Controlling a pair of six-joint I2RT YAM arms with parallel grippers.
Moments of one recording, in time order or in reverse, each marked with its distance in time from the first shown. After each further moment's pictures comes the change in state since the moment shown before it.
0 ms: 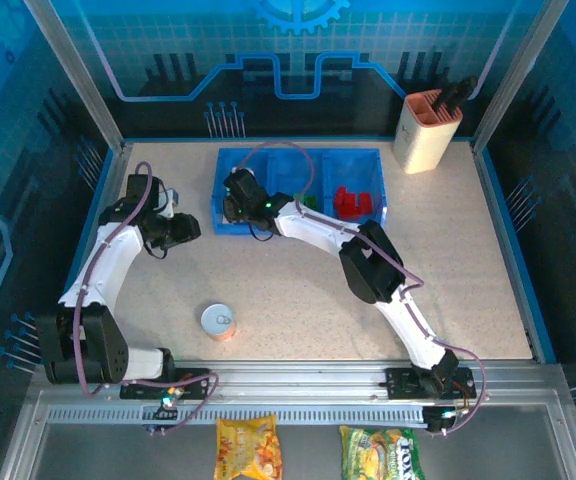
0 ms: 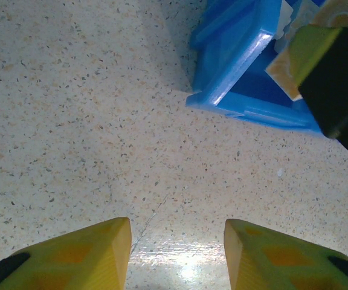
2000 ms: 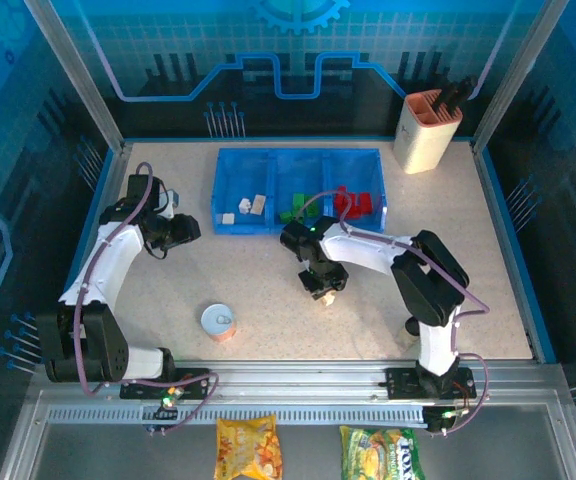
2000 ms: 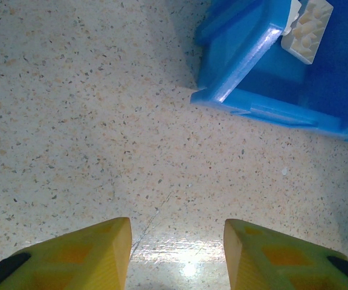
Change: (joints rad) left arm 0.000 0.008 0.000 -0.007 -0.007 0.000; right arm -0.021 -0.501 -0.713 -0.719 -0.124 -0.183
